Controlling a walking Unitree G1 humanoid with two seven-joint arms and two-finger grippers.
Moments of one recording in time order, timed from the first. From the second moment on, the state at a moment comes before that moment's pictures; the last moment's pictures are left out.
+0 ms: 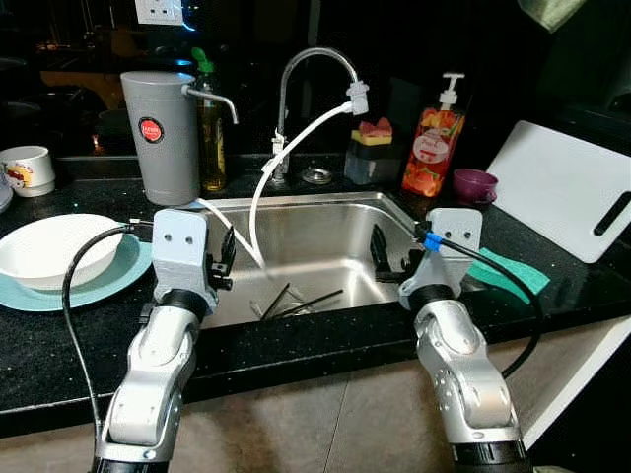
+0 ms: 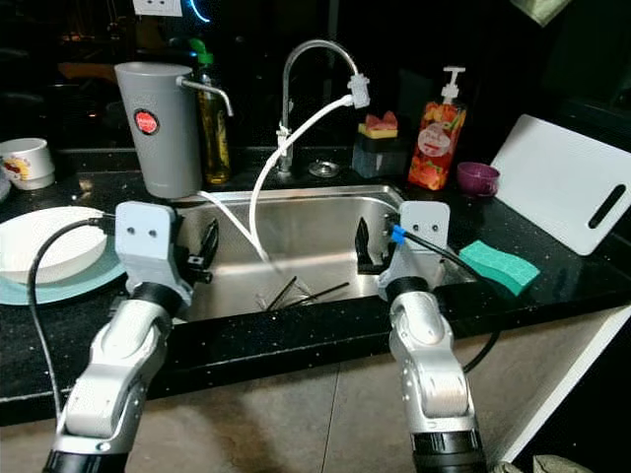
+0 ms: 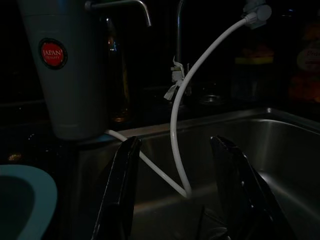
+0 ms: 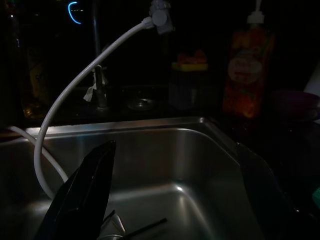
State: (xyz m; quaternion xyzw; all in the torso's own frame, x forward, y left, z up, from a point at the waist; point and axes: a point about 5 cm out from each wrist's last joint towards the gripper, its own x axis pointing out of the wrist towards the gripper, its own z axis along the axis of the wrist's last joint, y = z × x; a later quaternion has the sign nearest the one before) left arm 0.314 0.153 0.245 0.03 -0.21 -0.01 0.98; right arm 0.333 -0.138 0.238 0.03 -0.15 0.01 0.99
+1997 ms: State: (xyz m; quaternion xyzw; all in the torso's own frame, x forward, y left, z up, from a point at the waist) left arm 0.314 0.151 0.247 0.03 -0.22 -0.01 0.98; right arm 0.333 -0.138 0.238 0.03 -0.15 0.01 0.99
